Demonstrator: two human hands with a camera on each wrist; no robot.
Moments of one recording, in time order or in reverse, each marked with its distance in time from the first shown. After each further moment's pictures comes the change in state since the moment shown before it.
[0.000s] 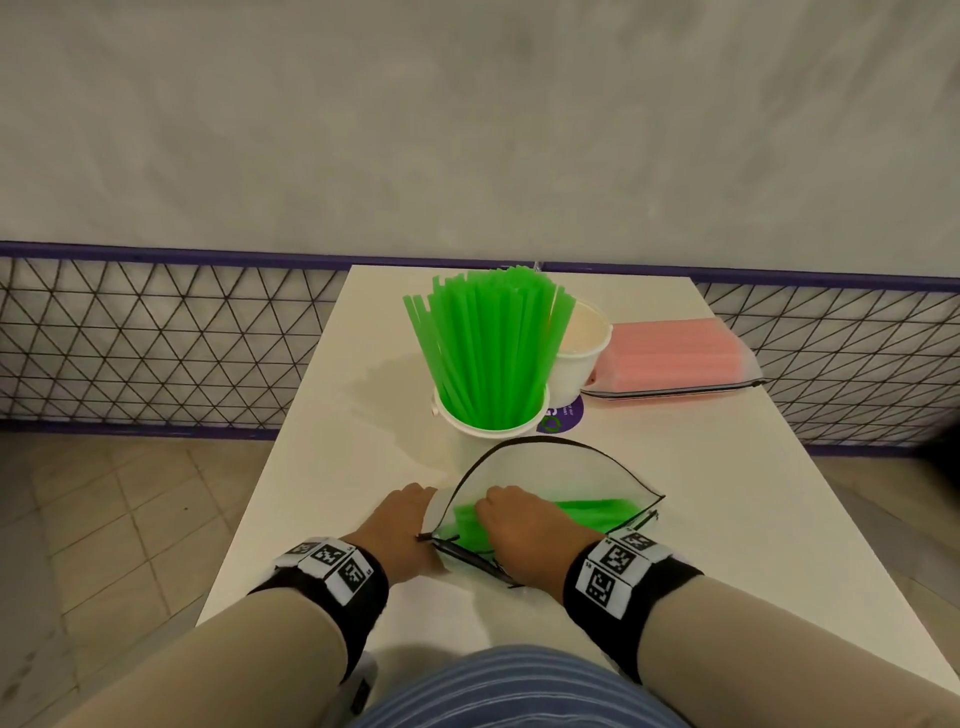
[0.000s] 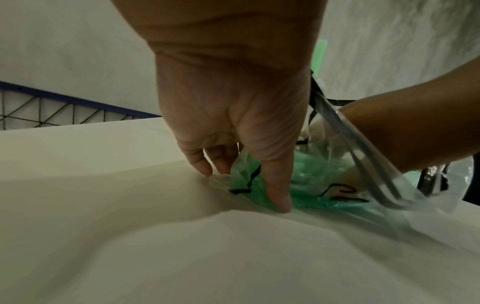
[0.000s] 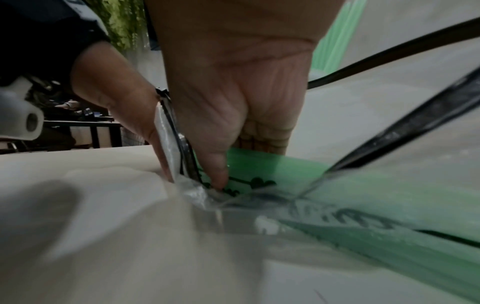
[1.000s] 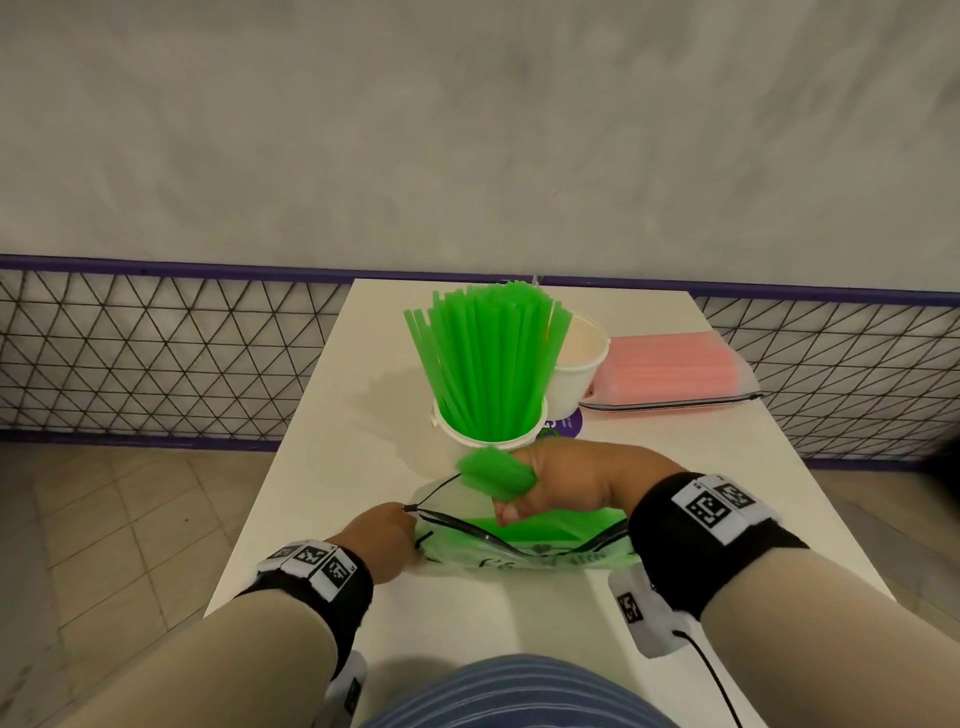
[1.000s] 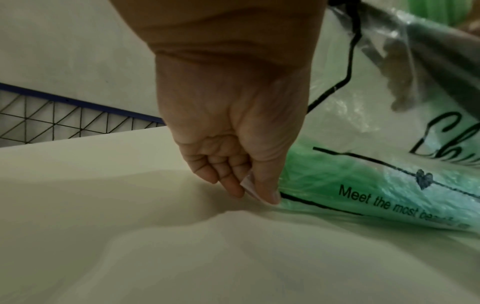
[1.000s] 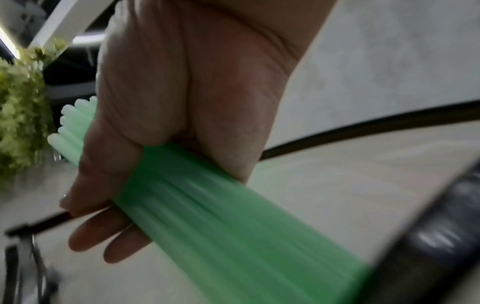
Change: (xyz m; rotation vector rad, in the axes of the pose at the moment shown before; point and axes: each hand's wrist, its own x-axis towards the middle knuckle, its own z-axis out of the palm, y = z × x) left_hand 0.019 -0.031 -0.002 0.111 -0.166 -0.123; right_hand -0.020 0.035 -0.108 0.681 -0.234 0.031
